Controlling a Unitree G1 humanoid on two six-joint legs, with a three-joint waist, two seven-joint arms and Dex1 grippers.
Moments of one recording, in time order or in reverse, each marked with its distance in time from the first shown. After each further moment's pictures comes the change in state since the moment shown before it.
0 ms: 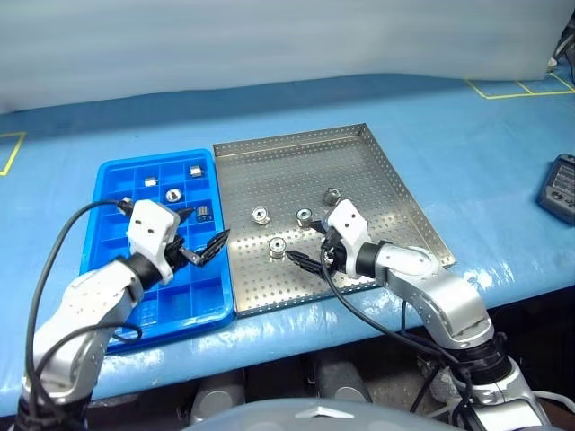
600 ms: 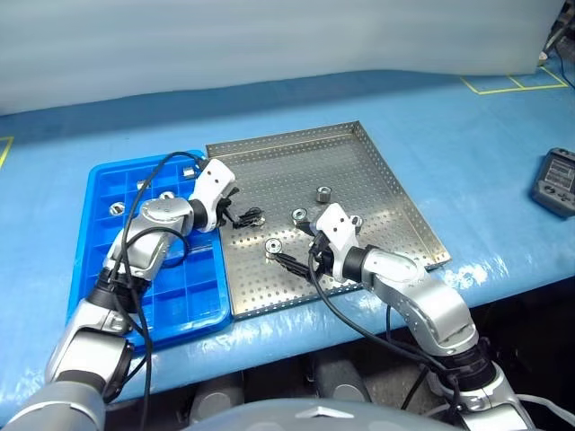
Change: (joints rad) left arm -0.494 -0.101 -0.355 0.670 0.226 -0.081 -0.224; right arm 0.037 0.067 0.040 -0.016 -0.021 -0.039 -0.043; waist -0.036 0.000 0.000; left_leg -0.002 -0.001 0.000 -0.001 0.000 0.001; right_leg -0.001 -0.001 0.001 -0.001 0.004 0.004
